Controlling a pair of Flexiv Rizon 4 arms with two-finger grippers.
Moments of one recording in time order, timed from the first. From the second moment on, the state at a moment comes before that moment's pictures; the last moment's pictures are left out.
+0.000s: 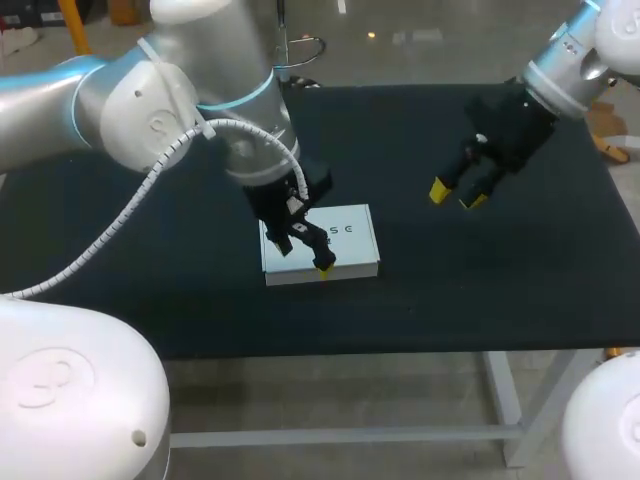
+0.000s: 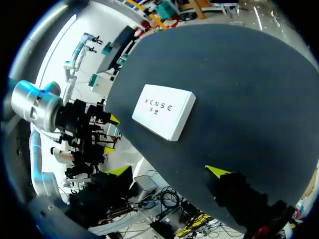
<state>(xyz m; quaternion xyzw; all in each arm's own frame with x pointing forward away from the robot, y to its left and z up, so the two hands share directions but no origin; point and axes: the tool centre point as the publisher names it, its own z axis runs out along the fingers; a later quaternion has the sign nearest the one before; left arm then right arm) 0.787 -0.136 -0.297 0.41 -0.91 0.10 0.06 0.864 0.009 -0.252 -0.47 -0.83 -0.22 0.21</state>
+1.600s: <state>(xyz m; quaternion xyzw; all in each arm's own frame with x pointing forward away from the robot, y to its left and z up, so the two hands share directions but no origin) 0.793 -0.165 -0.385 0.69 -0.72 0.08 -0.03 0.910 -0.045 -0.278 -0.17 -0.86 -0.45 -0.16</state>
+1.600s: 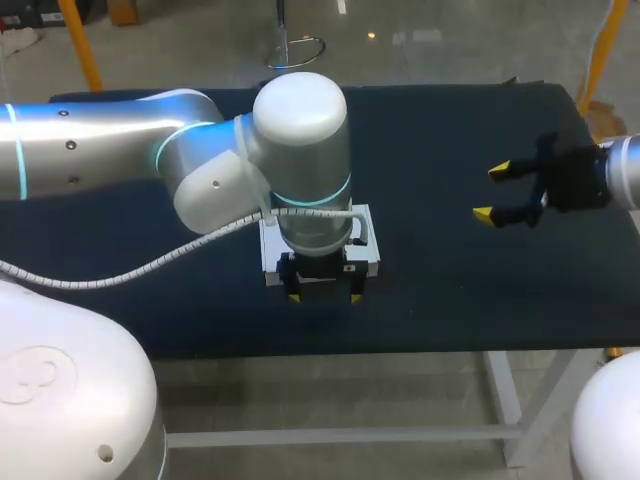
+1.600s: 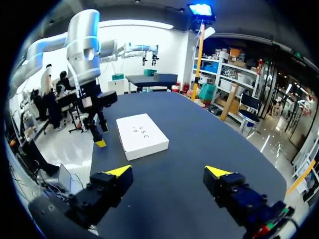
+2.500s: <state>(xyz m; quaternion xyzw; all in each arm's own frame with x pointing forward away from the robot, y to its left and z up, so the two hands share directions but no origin) 0.861 -0.156 -0.398 0.72 -0.69 0.06 -0.04 0.924 -0.043 -0.283 -0.15 -0.84 -0.50 -0.16</state>
